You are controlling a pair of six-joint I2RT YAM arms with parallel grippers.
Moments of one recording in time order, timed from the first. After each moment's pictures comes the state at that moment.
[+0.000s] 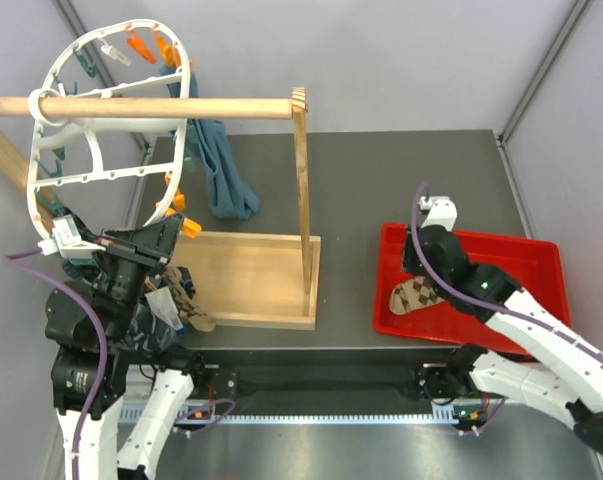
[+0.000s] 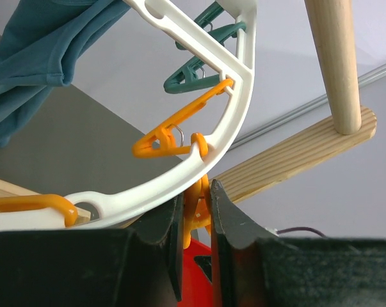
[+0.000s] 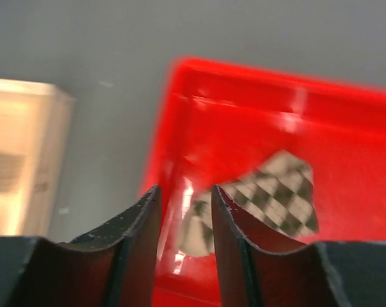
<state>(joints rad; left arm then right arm) -0.13 0.45 1.14 -0.54 0.05 -1.02 0.84 0.85 0.89 -0.63 0.54 0.43</state>
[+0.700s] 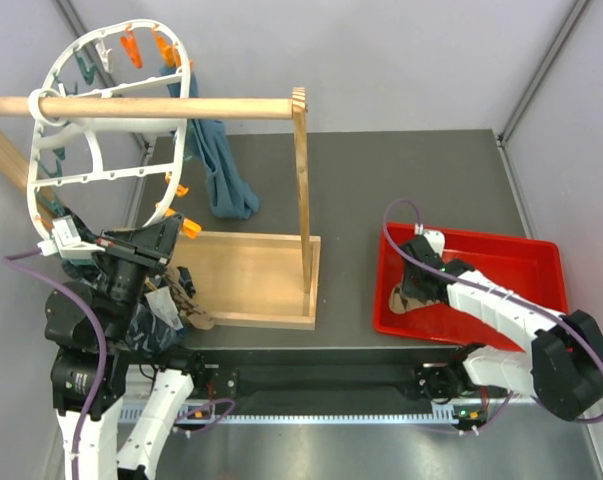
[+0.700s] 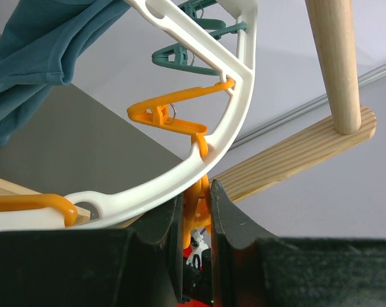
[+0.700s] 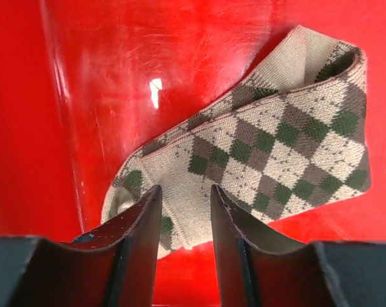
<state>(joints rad) -0.13 0.45 1.14 -0.55 0.05 -1.03 0.53 1.16 0.59 -0.54 0.35 0.61</state>
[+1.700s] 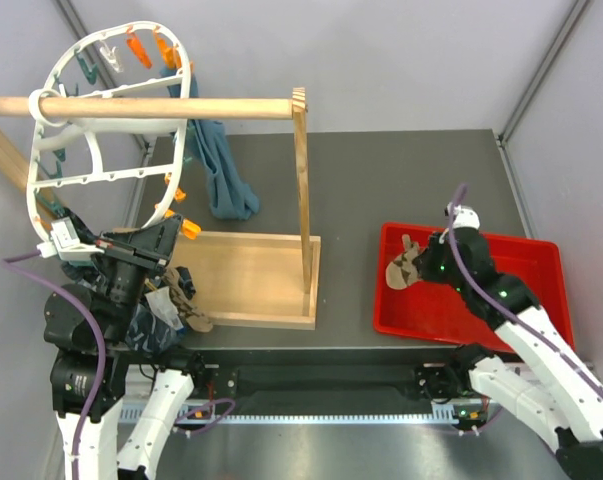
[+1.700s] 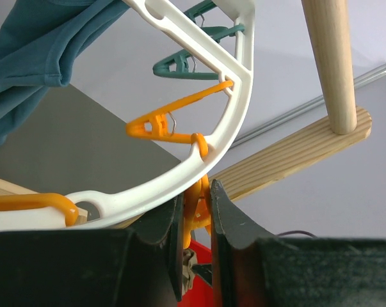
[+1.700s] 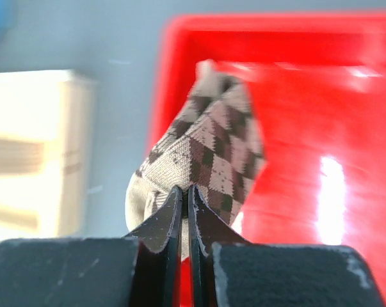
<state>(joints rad) -0.13 0.44 1.14 -0.55 0.05 -1.04 0.47 0.75 0.74 -0.66 0.21 0.53</state>
